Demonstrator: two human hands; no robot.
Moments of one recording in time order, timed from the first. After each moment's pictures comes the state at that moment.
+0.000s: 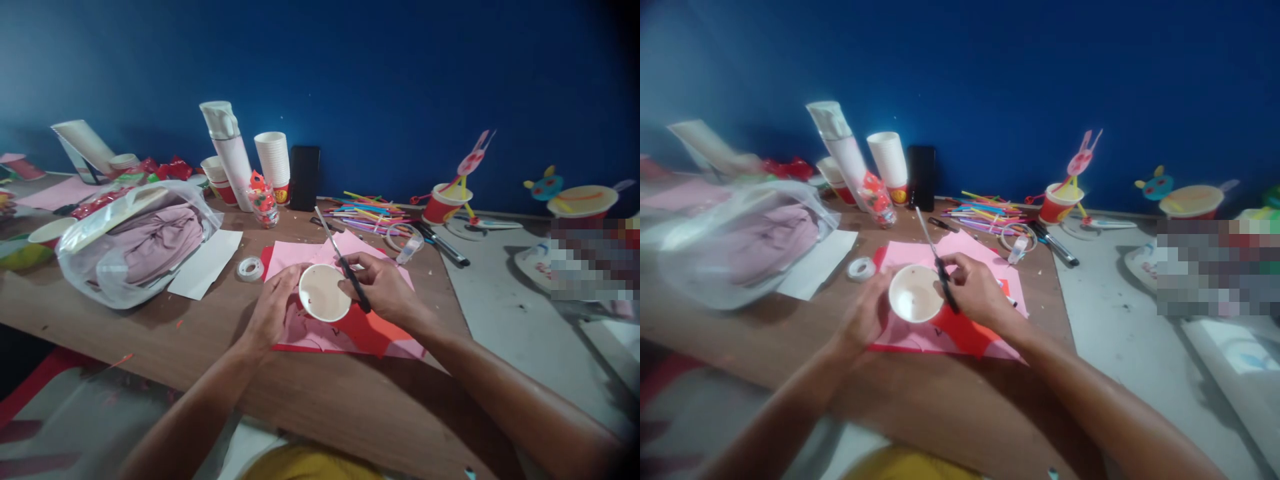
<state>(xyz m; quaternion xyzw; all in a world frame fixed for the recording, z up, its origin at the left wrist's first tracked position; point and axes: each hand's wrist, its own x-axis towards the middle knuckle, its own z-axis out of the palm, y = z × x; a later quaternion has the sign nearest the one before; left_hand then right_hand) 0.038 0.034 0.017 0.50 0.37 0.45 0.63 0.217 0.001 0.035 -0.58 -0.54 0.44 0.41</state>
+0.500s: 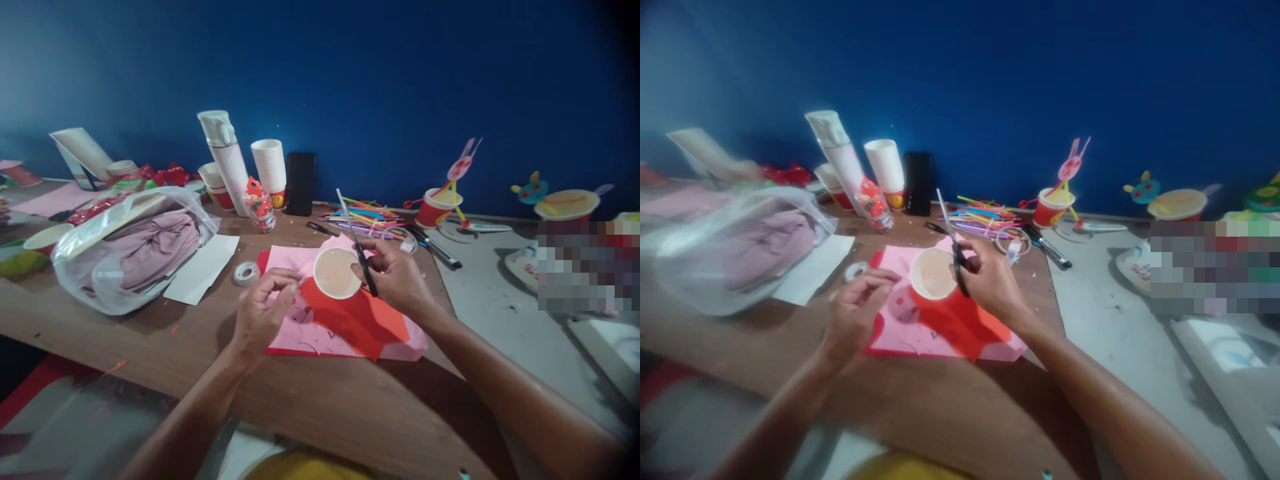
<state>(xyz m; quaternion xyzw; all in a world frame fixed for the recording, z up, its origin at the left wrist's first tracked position) 0.019 0.034 0.020 0.72 0.39 0.47 0.33 0.238 0.007 0.044 -0.64 -0.56 0.29 0.45</state>
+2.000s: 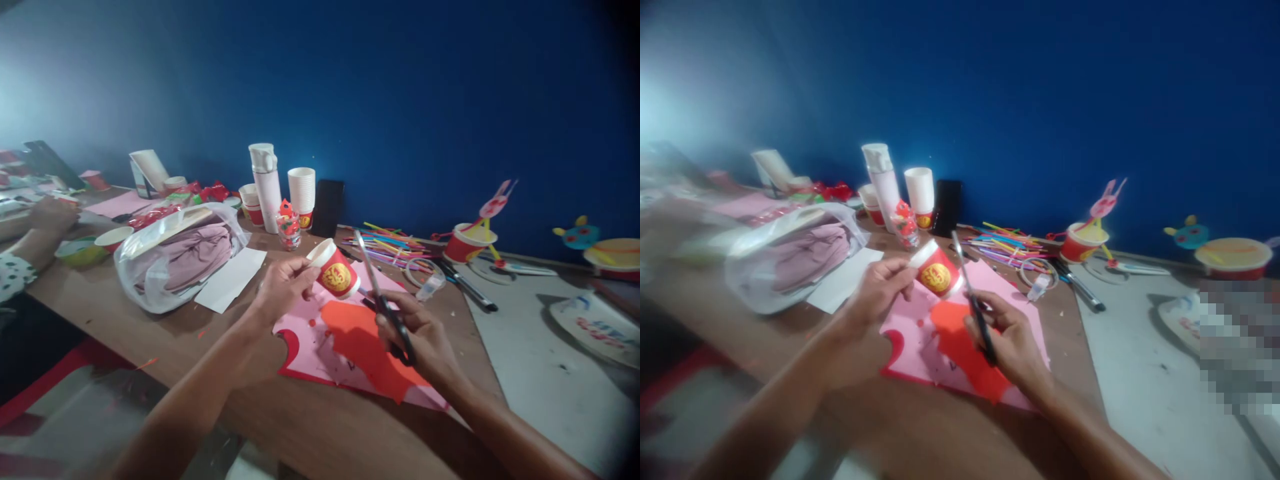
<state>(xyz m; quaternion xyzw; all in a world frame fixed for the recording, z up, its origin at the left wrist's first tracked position) 0.020 0.073 0.065 0.69 0.40 0.41 0.45 0.217 -0.020 0.034 -0.54 -0.50 0.46 0.50</state>
